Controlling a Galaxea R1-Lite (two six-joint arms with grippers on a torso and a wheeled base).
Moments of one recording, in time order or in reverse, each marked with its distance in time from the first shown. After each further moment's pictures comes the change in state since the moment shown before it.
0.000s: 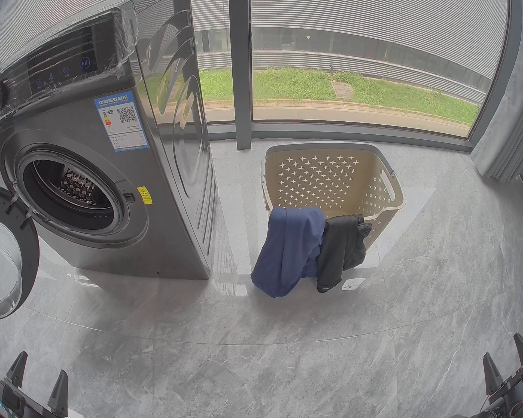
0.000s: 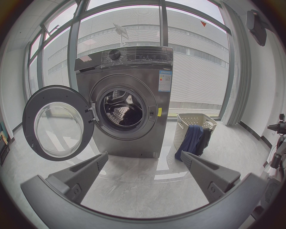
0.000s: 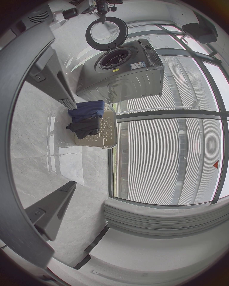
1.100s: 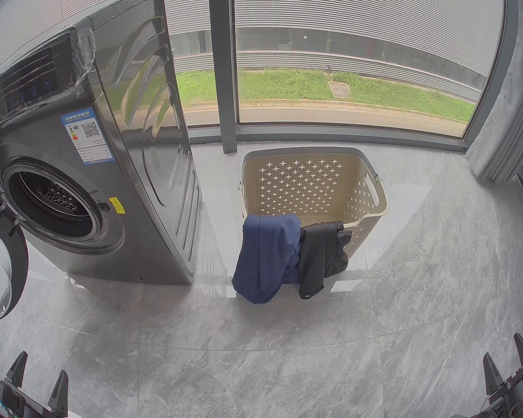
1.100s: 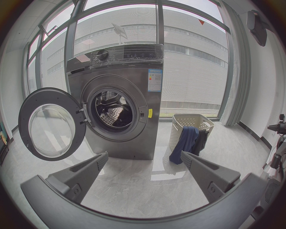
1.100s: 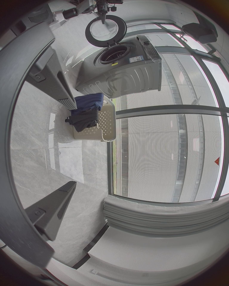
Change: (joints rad) left arm -0.001 0.001 0.000 0.000 0.001 -0.002; right arm 0.000 0.001 0.000 0.000 0.000 0.000
